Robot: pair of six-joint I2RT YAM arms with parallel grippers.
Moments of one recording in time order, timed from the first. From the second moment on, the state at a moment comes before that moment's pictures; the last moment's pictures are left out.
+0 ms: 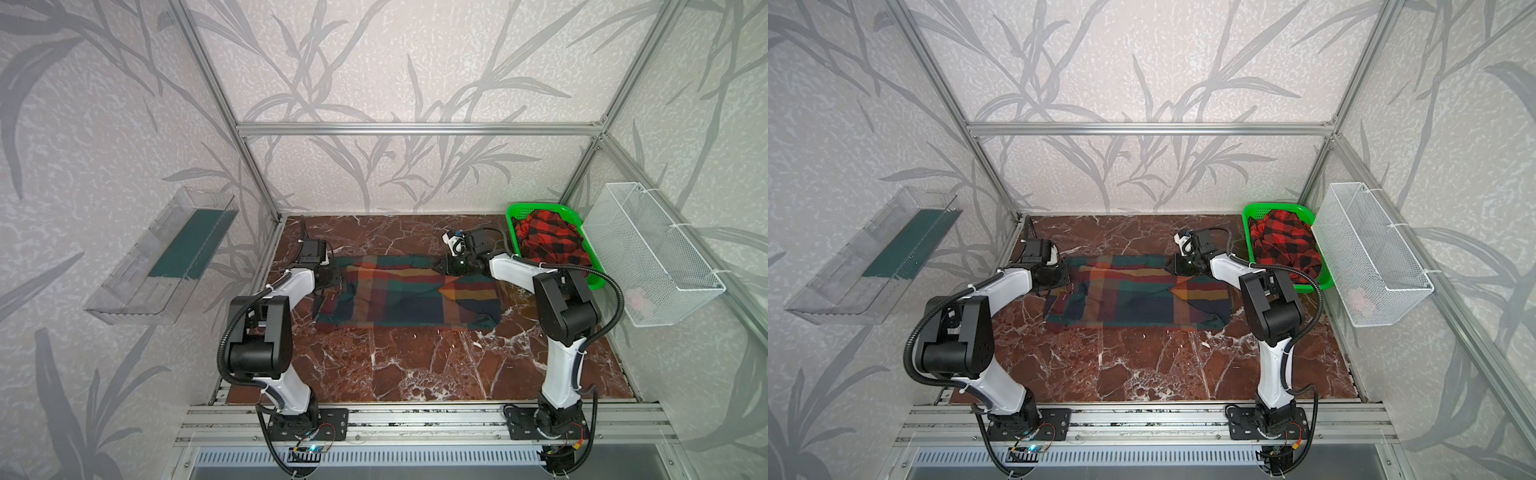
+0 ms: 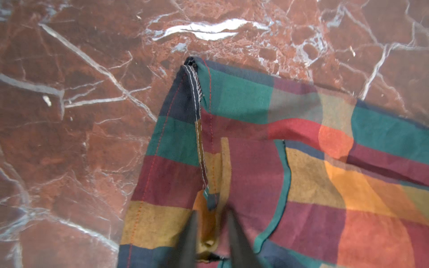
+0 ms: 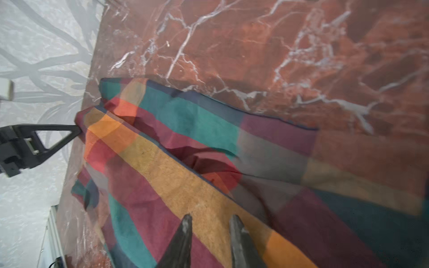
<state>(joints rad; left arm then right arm) 0.01 1.68 1.04 -0.35 0.03 -0.28 0.35 2.00 1.31 -0.15 -0.50 0.37</state>
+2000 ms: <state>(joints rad) -0.53 1.55 0.81 -0.49 -0.02 -0.97 0.26 2.39 1.84 -0.36 -0.32 0.43</state>
